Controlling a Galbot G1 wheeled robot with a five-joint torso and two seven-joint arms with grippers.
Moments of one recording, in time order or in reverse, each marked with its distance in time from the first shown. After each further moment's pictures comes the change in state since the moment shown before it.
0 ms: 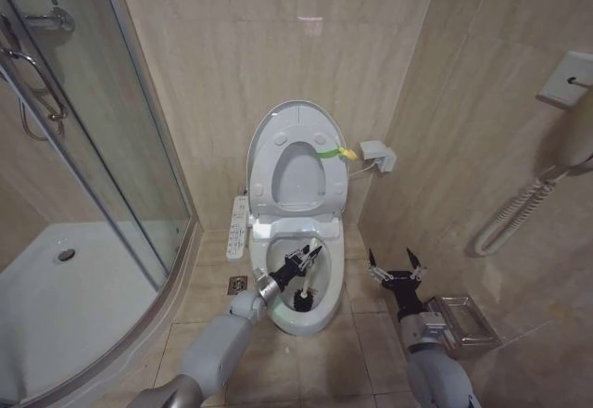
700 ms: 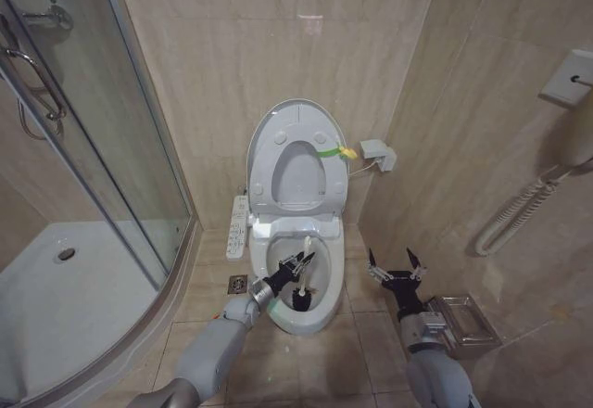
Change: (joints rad) left arm 0.006 0.024 -0.028 -0.032 0.054 -0.003 0.000; right arm 0.001 0.000 0.000 0.000 0.000 0.000 0.000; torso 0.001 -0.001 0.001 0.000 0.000
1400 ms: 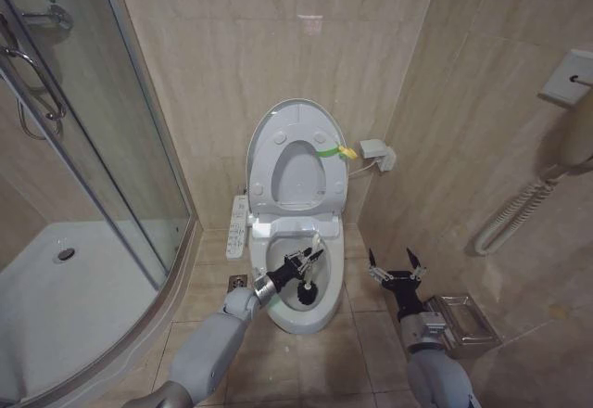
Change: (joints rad) left arm 0.014 0.015 0.004 -0.111 0.081 -0.066 0.031; right arm 0.000 0.000 0.000 0.000 0.000 0.000 0.000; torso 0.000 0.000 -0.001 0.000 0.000
